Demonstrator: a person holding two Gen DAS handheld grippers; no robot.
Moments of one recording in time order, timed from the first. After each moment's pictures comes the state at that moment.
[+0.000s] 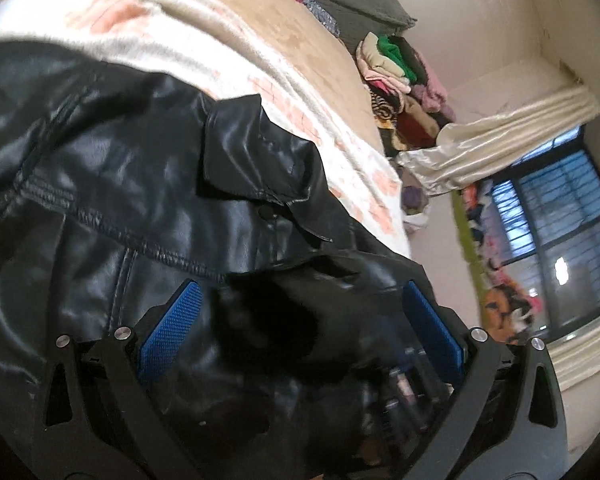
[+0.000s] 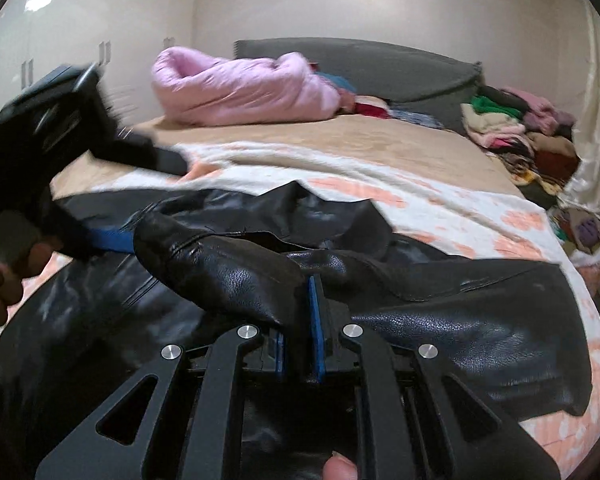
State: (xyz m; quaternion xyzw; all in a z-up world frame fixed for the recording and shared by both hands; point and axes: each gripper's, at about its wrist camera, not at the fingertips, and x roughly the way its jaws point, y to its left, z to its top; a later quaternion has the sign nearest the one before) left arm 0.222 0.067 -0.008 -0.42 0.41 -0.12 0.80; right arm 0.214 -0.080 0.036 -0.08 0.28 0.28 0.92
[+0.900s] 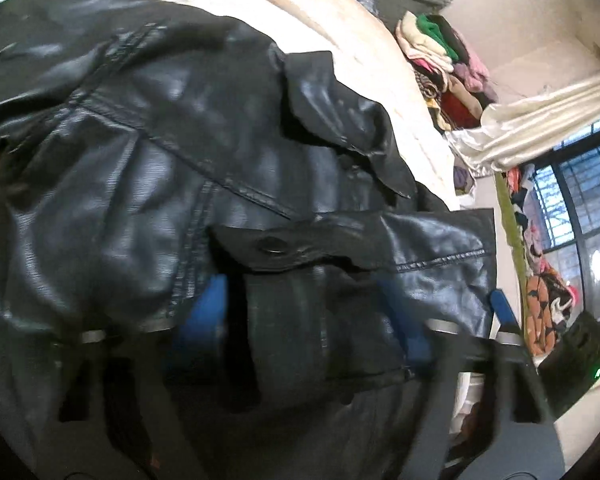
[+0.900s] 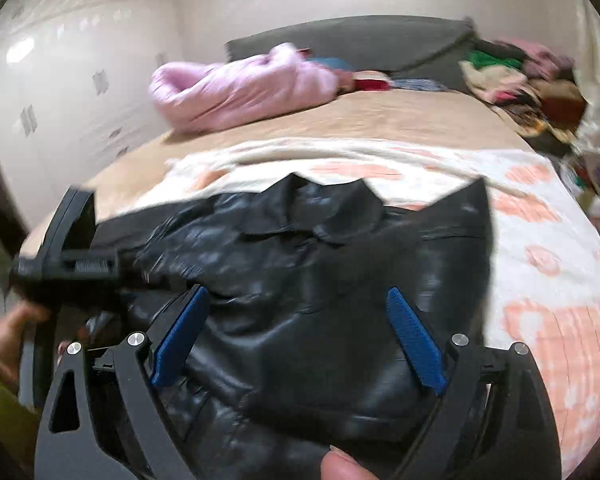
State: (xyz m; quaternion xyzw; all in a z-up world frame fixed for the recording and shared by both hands) left arm 0.197 0.066 -0.050 -0.36 0.47 -0.06 0.81; right arm 0.231 -0.143 0.058 0.03 0.34 0.29 0.90
